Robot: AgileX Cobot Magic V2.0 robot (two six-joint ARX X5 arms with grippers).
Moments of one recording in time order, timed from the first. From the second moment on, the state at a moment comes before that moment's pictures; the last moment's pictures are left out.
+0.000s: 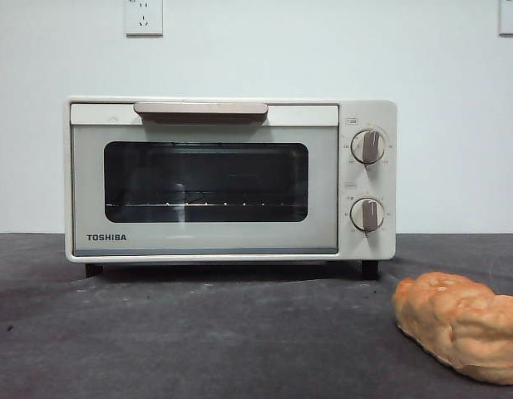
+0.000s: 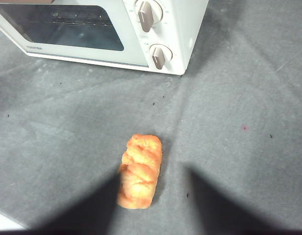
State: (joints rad) left arm -0.01 0.52 0.85 -0.98 0.47 -0.04; right arm 0.07 0.57 0.87 -0.99 -0.39 0.02
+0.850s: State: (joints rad) left arm -0.01 0.52 0.85 -0.98 0.47 -0.04; right arm 0.41 0.84 0.74 -0.76 -0.30 0.19
